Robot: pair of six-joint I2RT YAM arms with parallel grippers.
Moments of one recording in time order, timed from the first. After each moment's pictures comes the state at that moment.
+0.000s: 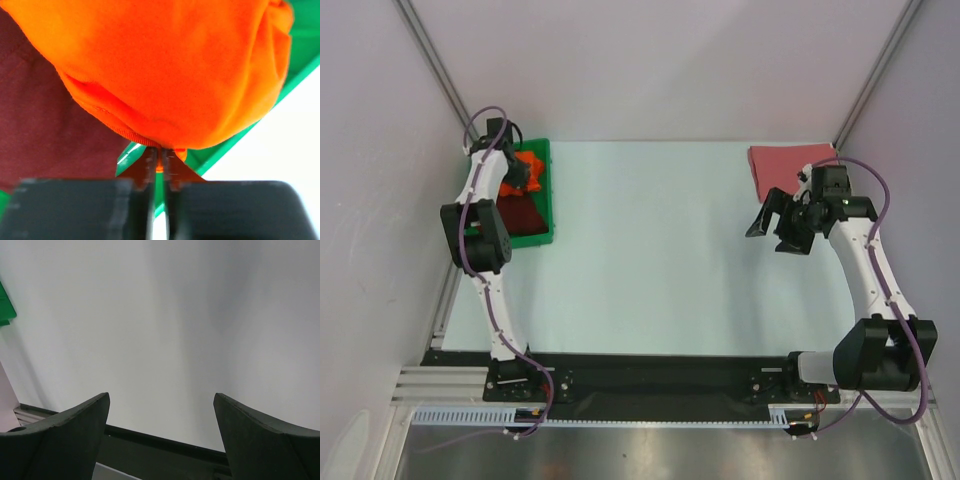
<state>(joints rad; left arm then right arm) 0.13 2.26 2.04 -0.83 -0.17 -0.91 -0.03 1.32 1.23 -0.94 -0.38 0.35</state>
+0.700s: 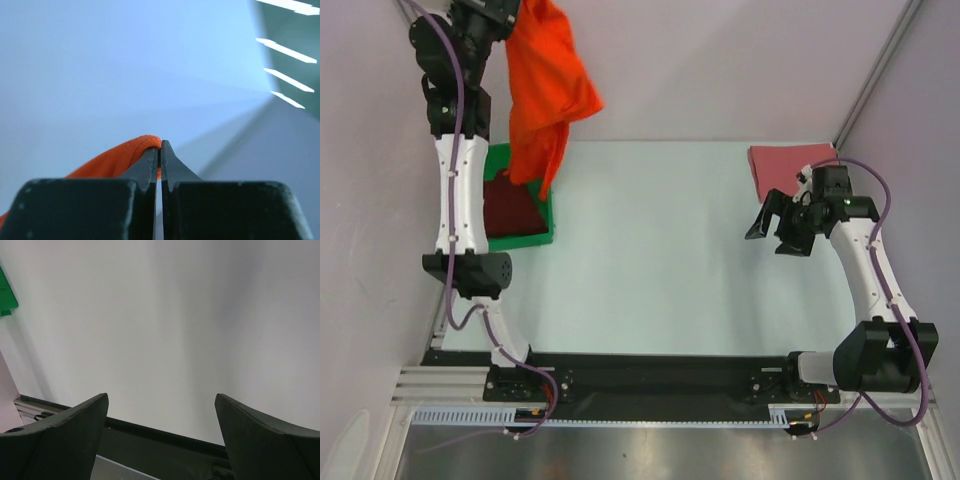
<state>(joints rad) 0.01 1.99 2.53 -0.14 0.23 -0.91 -0.04 1.33 1.24 -0.97 -0.40 0.33</state>
